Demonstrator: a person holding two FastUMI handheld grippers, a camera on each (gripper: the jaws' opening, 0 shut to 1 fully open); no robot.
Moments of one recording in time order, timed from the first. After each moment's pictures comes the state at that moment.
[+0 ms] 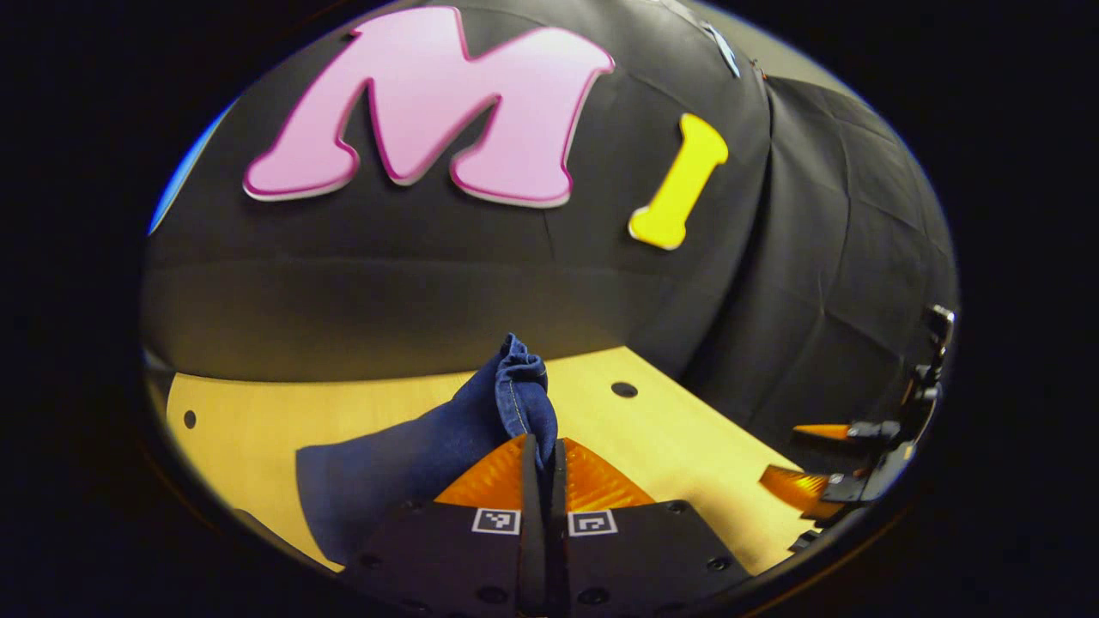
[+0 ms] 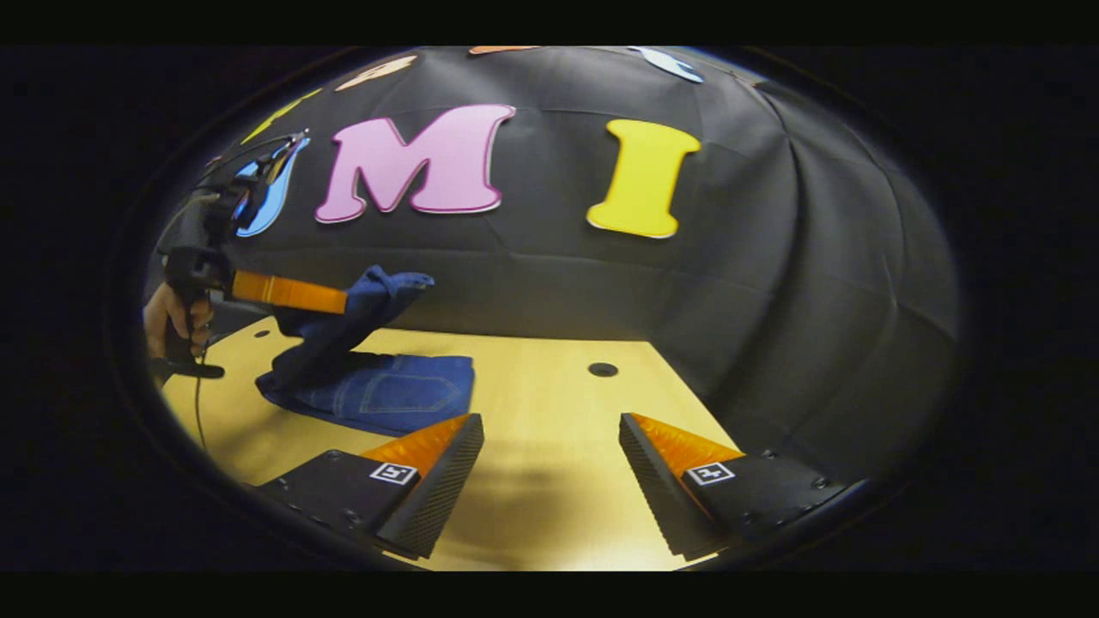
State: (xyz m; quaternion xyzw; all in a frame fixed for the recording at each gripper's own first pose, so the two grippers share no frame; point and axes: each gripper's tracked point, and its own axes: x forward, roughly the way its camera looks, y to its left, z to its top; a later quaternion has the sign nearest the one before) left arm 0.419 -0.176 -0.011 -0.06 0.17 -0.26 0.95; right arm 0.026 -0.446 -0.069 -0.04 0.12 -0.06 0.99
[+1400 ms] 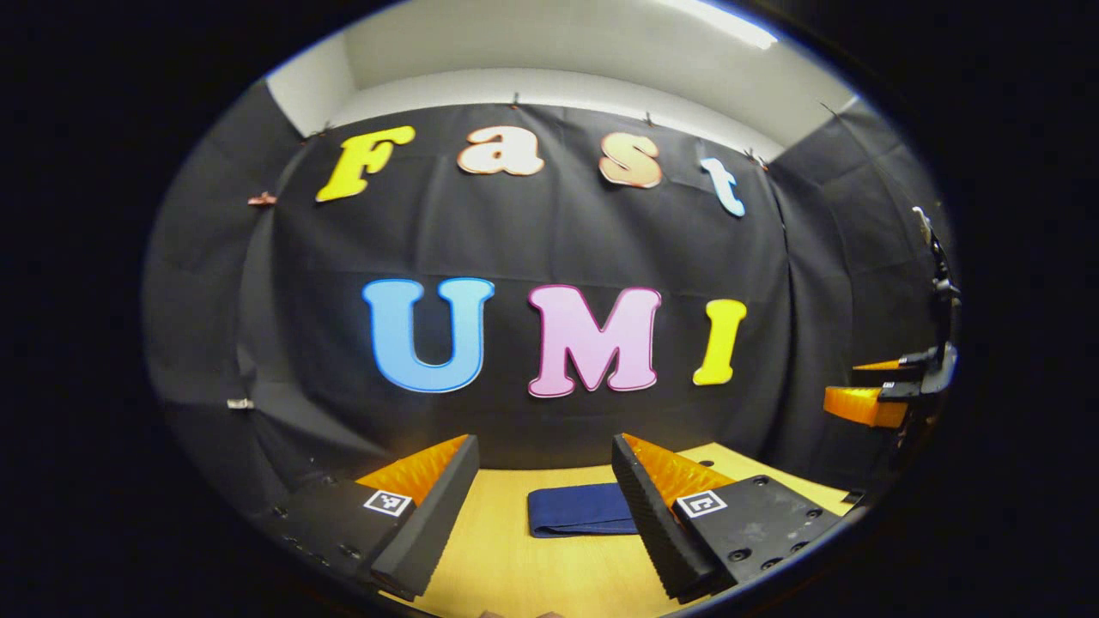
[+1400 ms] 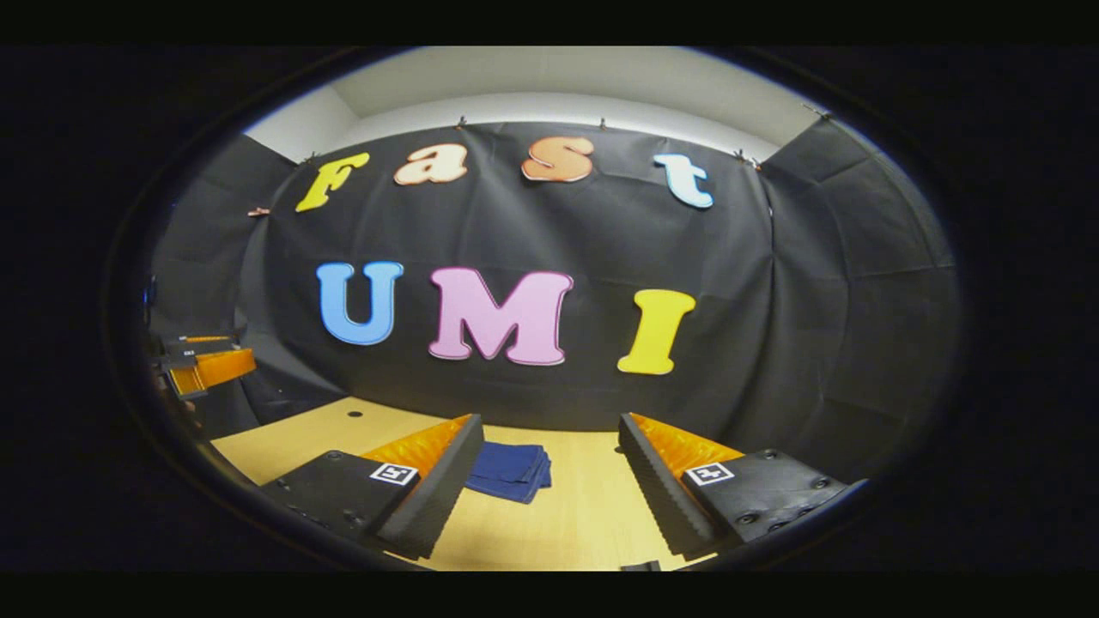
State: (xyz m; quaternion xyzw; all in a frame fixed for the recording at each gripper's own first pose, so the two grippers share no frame) left arm 0.009 0.076 0.183 -0.06 -0.11 0.00 0.99; right arm -0.206 -0.288 0.173 -0.05 -0.07 0.00 1.00
